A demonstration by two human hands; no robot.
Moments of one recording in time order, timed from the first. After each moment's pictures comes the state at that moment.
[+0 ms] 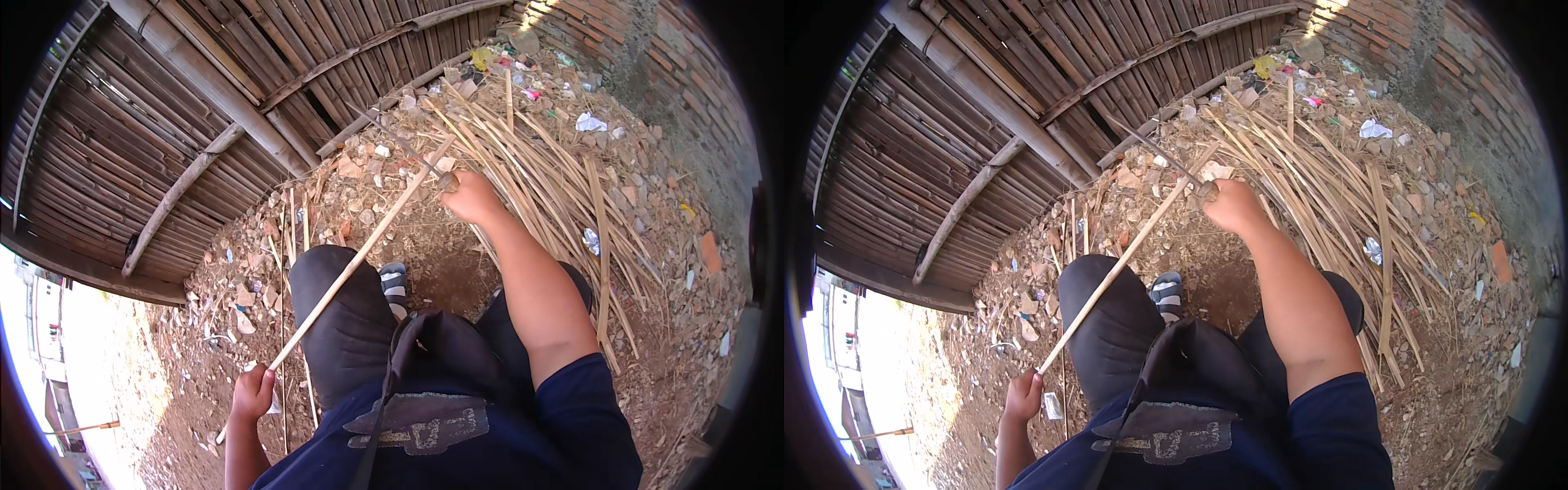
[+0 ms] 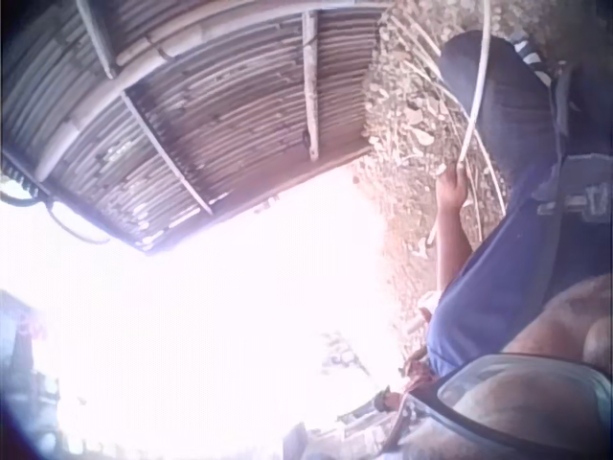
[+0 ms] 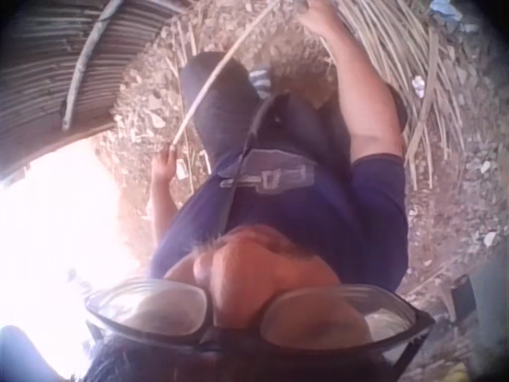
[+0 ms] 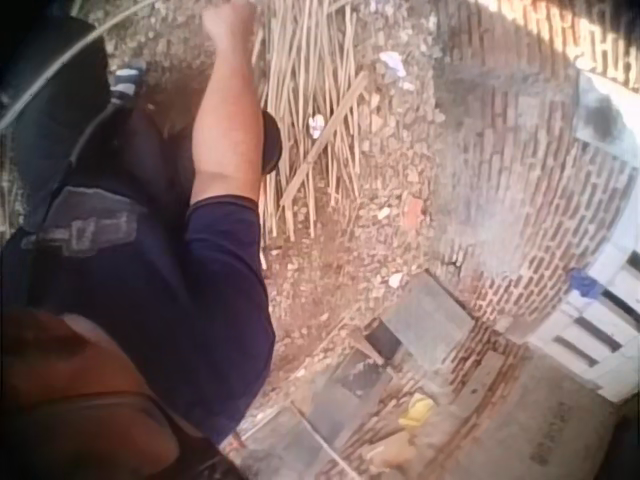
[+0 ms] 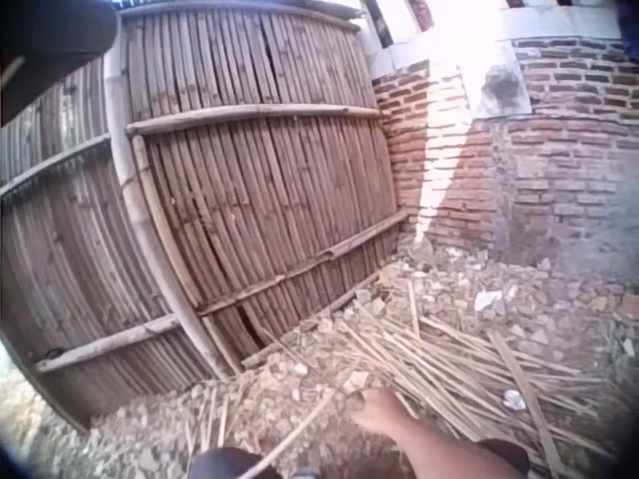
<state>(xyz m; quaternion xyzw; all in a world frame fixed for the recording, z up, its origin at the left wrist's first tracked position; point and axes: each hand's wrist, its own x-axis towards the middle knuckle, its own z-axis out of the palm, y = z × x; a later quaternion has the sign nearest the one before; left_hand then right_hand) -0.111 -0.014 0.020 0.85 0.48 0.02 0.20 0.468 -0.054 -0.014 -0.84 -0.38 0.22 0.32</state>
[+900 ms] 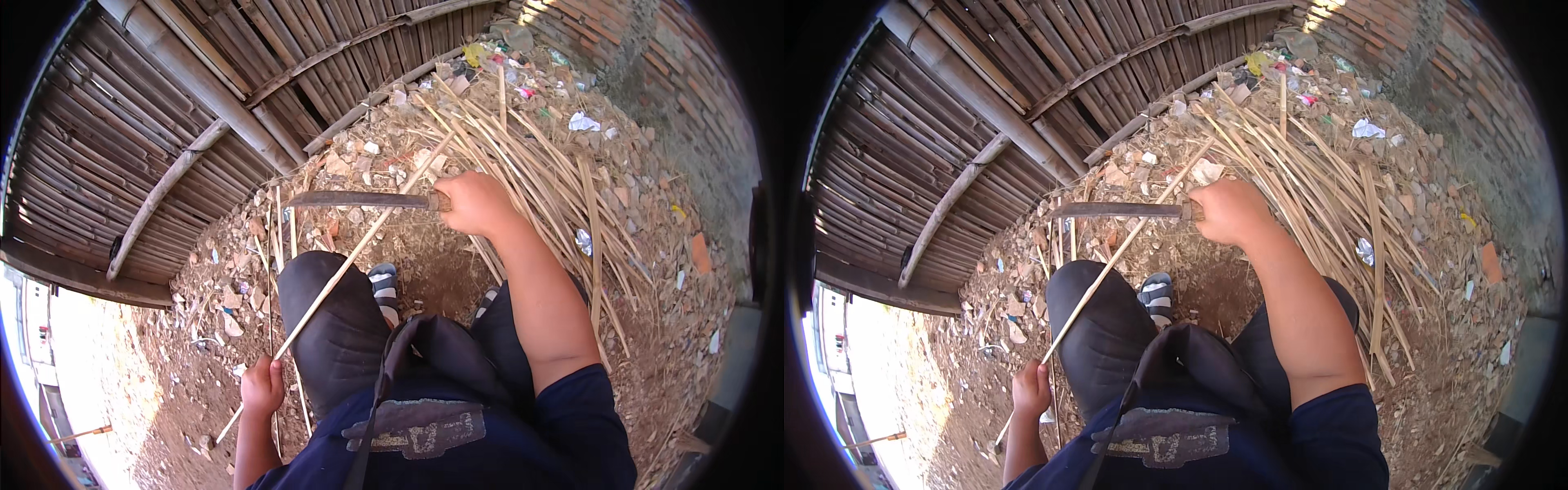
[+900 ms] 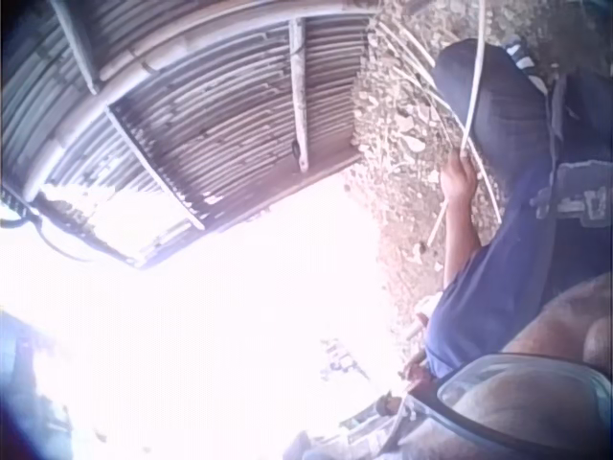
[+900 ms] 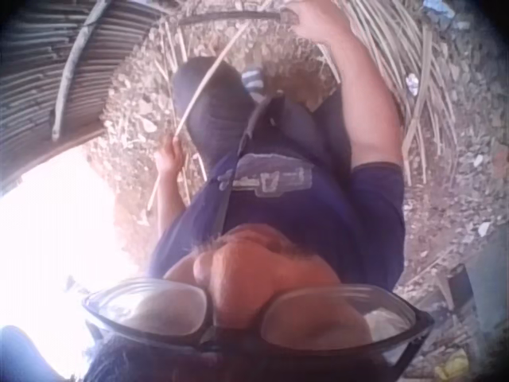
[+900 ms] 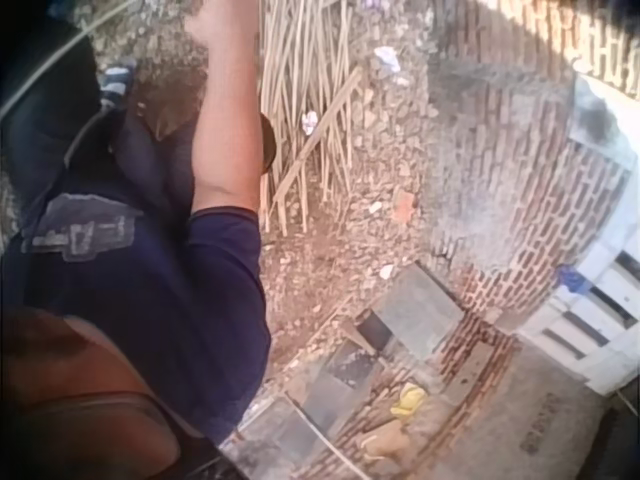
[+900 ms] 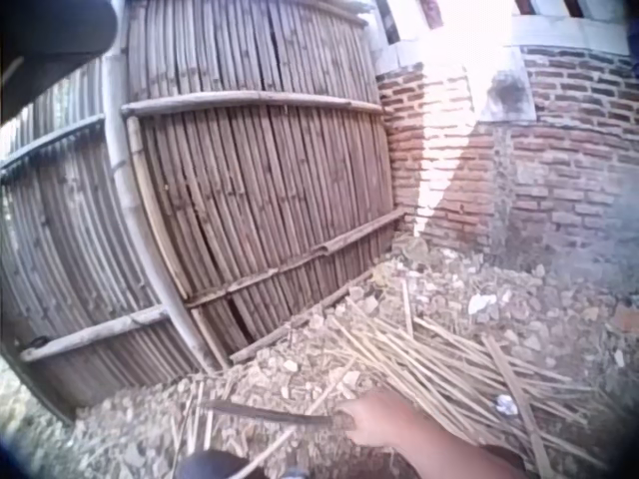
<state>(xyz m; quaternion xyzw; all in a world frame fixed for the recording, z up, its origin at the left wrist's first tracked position) -0.063 -0.009 -0.006 0.88 0.44 0.09 0.13 0.453 -0.073 0.046 -0.82 -0.54 0.12 0.13</state>
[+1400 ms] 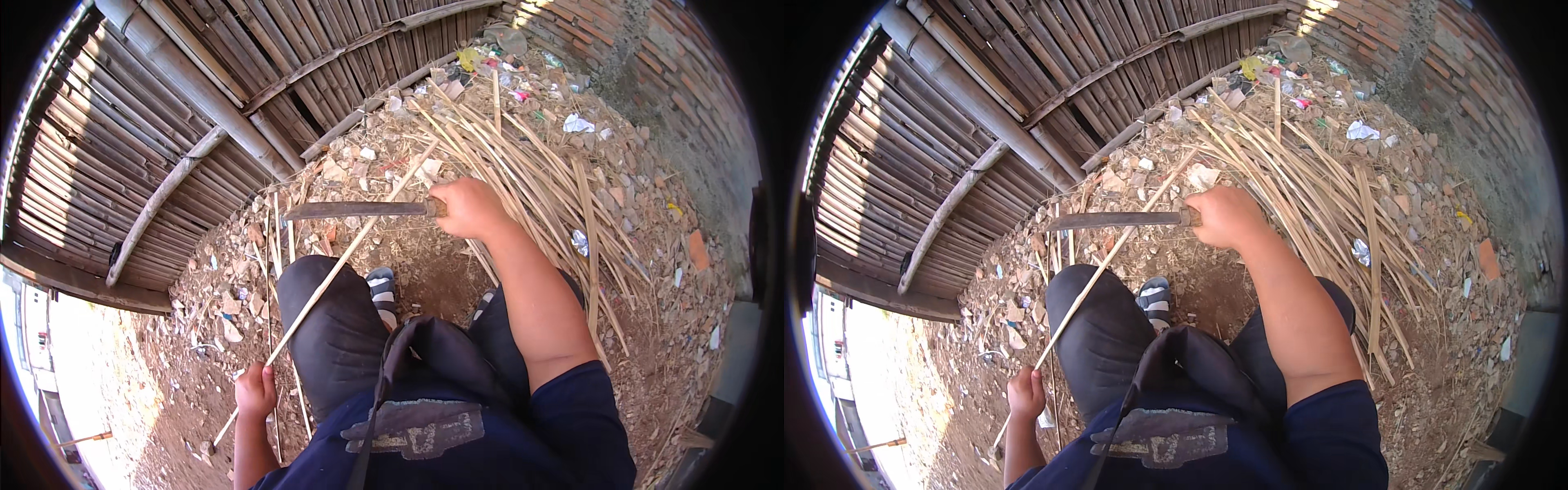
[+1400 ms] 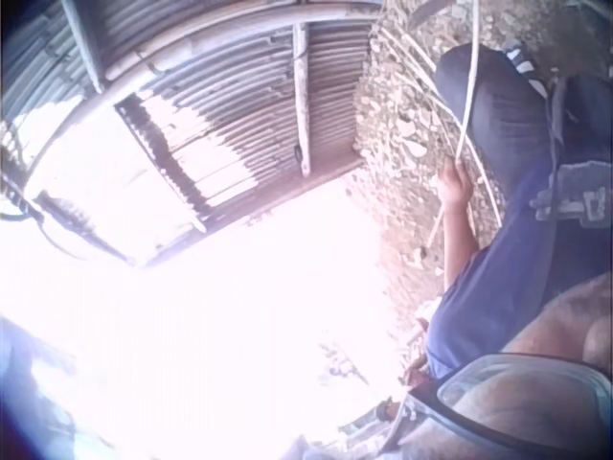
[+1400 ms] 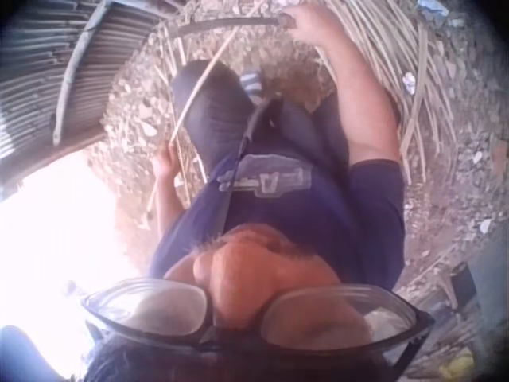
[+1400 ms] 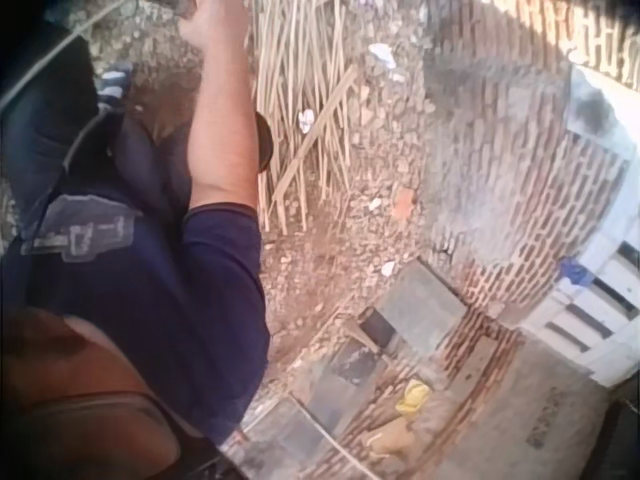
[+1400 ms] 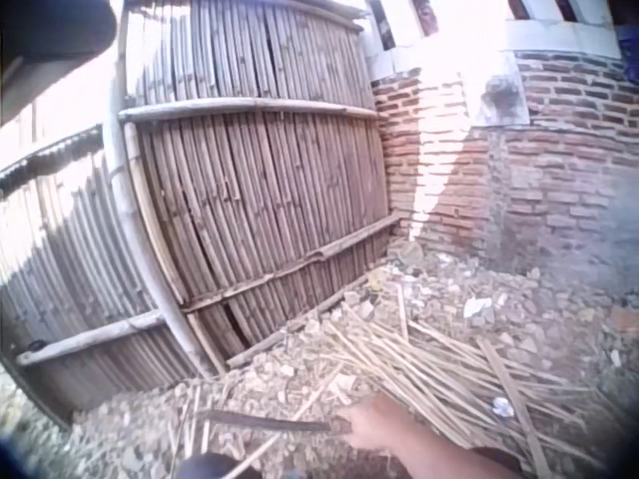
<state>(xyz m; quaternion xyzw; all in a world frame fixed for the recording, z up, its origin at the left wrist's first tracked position) -0.085 -0.004 -0.016 0.88 0.45 0.10 0.10 0.457 -0.071 0.025 -0.78 -0.59 0.07 0.17</state>
